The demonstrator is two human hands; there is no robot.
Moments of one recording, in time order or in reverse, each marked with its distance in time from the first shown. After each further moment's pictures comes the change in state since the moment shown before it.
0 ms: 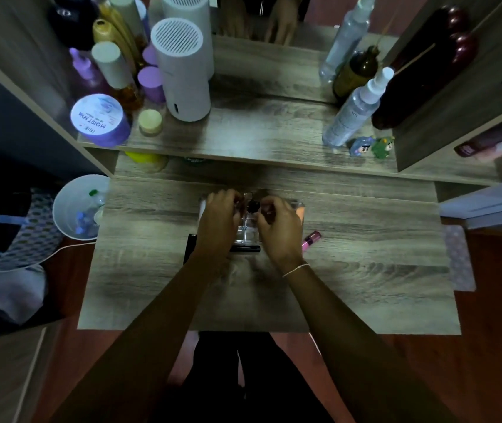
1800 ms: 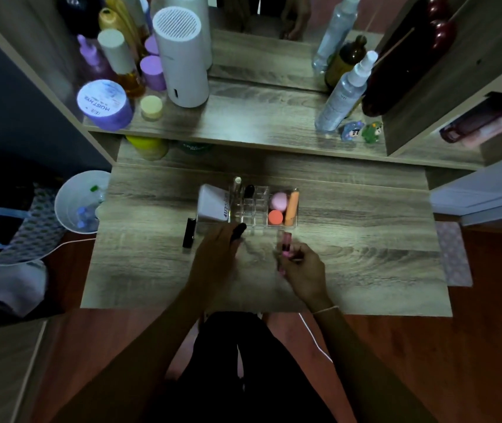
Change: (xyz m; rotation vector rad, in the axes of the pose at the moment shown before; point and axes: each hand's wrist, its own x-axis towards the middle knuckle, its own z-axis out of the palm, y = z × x) left_hand -0.093 -0.002 -0.002 -0.184 -0.090 0.041; right_hand -0.095 0.072 -0.022 0.259 -0.038 0.405
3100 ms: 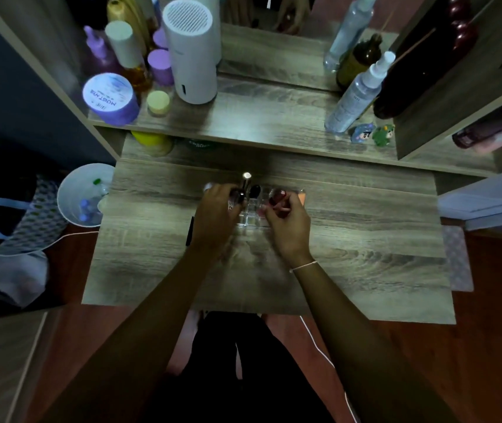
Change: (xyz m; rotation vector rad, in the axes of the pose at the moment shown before) left_hand 0.066 -0.009 -0.009 0.045 0.123 -0.029; right_hand 0.041 -0.082 0.029 0.090 0.033 -0.242
